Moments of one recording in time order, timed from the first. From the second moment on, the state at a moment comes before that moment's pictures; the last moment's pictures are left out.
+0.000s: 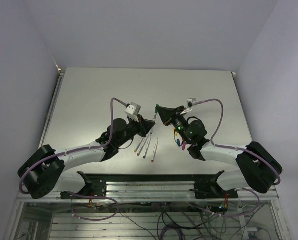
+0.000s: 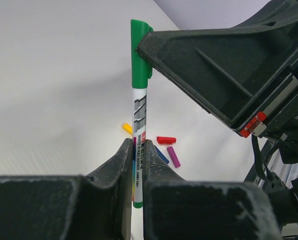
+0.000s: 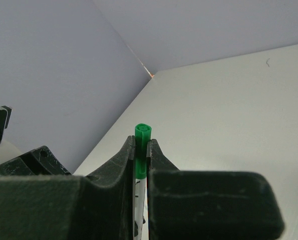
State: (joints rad) left arm -0.83 1.28 0.53 0.70 -0.02 -0.46; right arm 0.73 1.35 0.45 1.10 0.13 0.58
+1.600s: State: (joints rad) left arm -0.54 1.72 0.89 0.27 -0.35 -0.30; right arm 0.39 1.33 0.81 0.12 0.35 0.46
